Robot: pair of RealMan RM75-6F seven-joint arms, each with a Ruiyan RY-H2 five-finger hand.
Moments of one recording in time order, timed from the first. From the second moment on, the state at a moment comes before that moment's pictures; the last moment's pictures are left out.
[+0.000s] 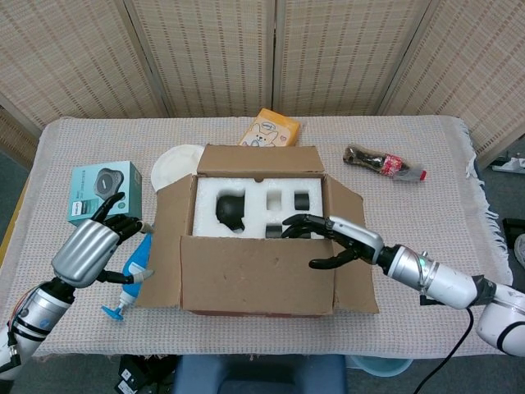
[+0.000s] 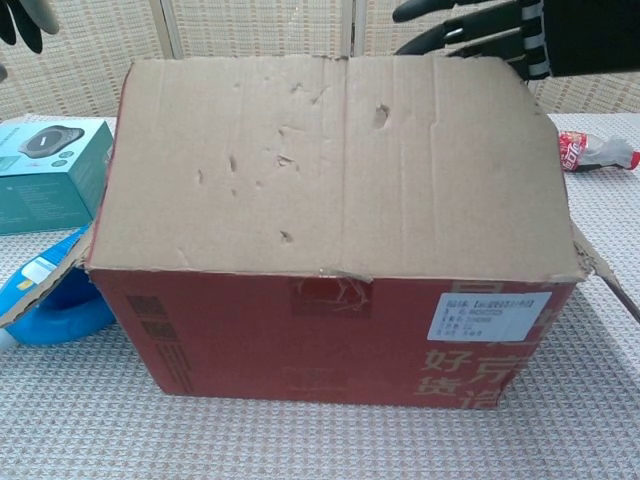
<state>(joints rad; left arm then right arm) -0.50 -0.82 -0.14 -2.02 1.57 1.18 0.02 0.90 -0.86 -0.02 -1.70 -1.92 0.97 1.83</state>
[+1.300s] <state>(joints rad) -0.48 -0.80 -0.15 -2.05 1.54 1.20 0.06 0.99 -0.86 -0.37 -1.55 -2.23 1.56 2.16</state>
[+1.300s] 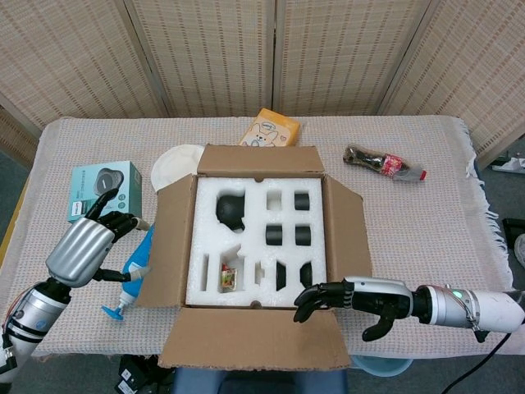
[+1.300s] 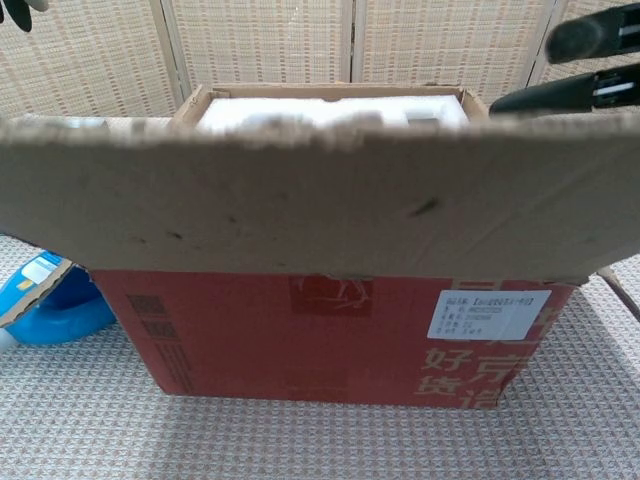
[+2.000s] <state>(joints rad) -0.37 -0.85 -0.14 -1.95 1.35 1.31 0.10 0.72 -0.85 -0.25 -1.70 -1.78 1.40 0.96</state>
